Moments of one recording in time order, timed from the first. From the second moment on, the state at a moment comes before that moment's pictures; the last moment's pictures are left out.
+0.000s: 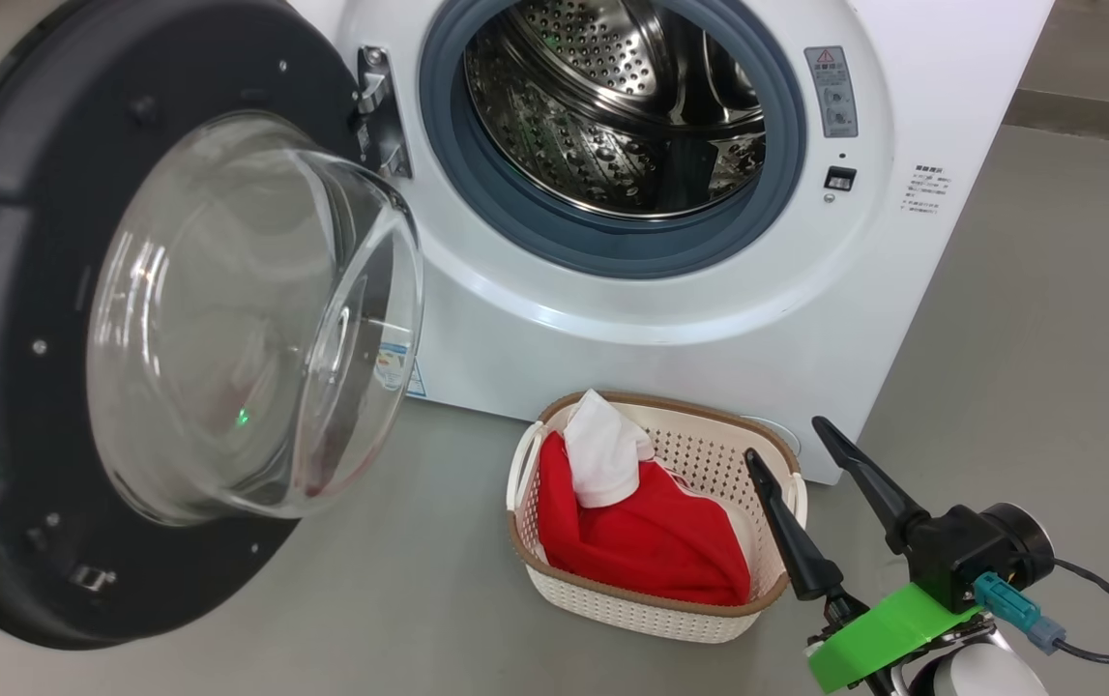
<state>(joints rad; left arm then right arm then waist) -0.58 0.32 0.51 0.47 -1.03 0.03 0.72 -0.12 -0.10 0.22 0.21 0.22 0.12 -0.26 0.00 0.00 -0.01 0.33</state>
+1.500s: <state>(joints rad) -0.34 0.04 0.49 -0.02 -1.34 0.19 0.85 -0.12 -0.09 0.22 0.21 0.22 0.12 -0.26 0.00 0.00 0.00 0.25</state>
